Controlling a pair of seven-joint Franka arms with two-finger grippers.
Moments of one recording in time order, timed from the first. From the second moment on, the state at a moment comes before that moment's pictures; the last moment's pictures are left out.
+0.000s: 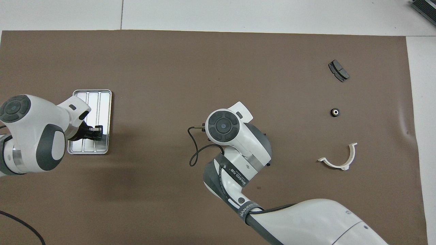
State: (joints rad) left arm 0.04 0.16 -0.05 -2.20 -0.02 2.30 -0.05; right arm 0.48 0.45 0.13 -1.78 -0.19 2.29 0.87
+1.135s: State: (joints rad) left arm -0.54 0.36 -0.08 -1.90 -0.08 2.41 -0.56; right arm 0.11 0.22 0.13 -2.13 -0.13 2.38 0.38
